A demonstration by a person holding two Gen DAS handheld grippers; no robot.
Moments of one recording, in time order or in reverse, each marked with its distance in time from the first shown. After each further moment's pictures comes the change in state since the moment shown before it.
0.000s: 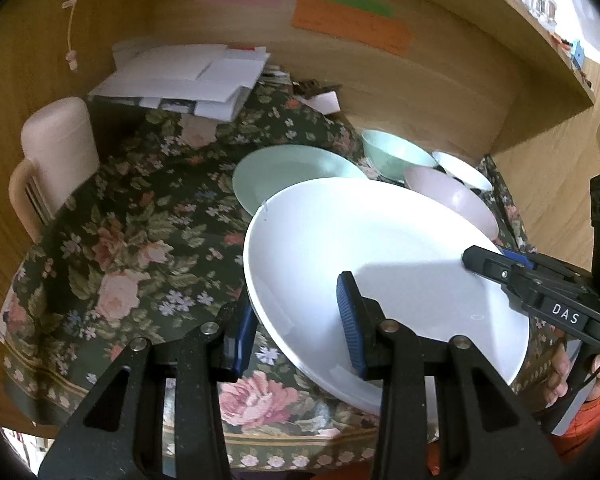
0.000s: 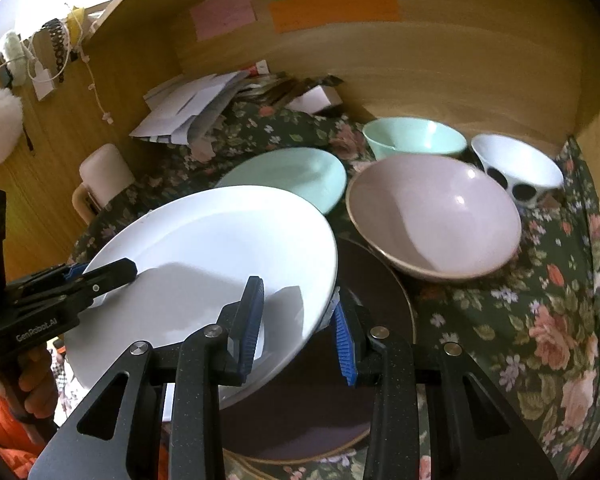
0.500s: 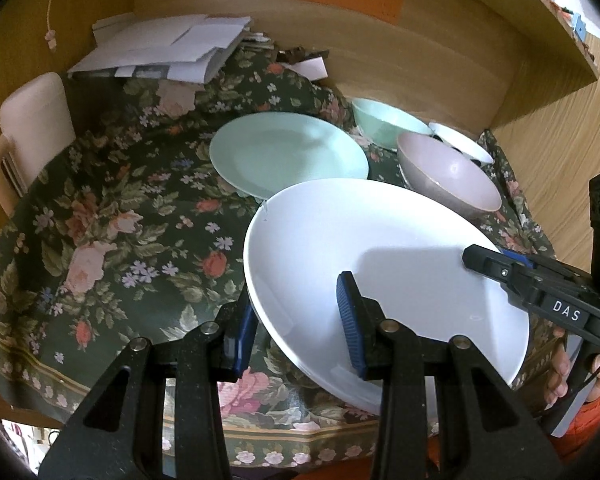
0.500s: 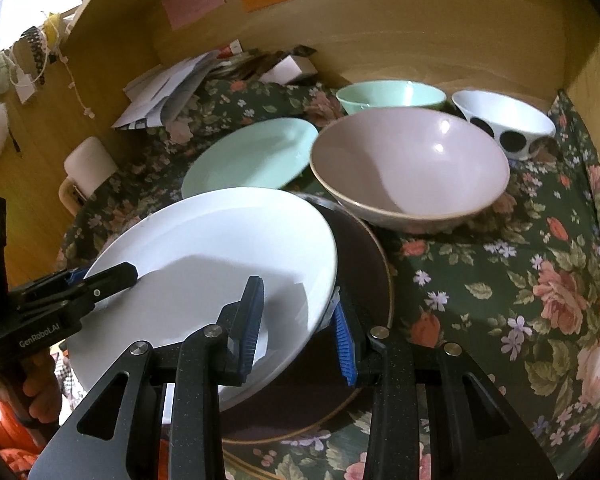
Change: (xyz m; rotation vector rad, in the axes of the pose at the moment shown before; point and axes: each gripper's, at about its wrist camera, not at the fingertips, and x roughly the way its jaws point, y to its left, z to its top) left arm 0.024 -0.018 -0.017 0.013 0.069 -0.002; right arm 0.009 -0.025 -0.023 0.072 0.052 0.003
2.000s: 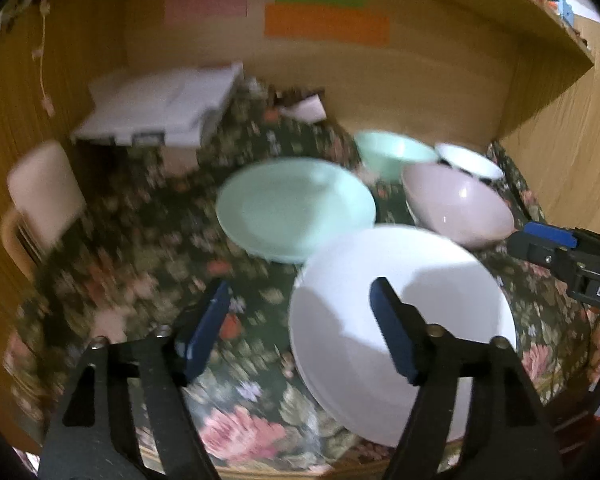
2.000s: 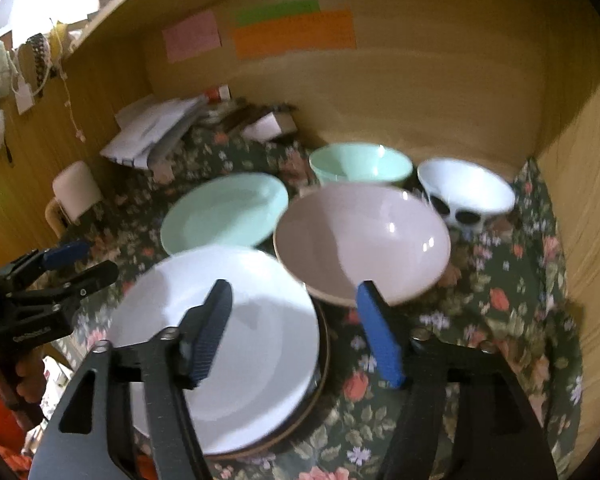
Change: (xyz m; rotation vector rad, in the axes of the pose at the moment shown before) left arm -0.009 -0.015 0.025 0.108 -0.141 0.095; right arm -0.040 0.007 0.033 -0.095 -0.148 -0.131
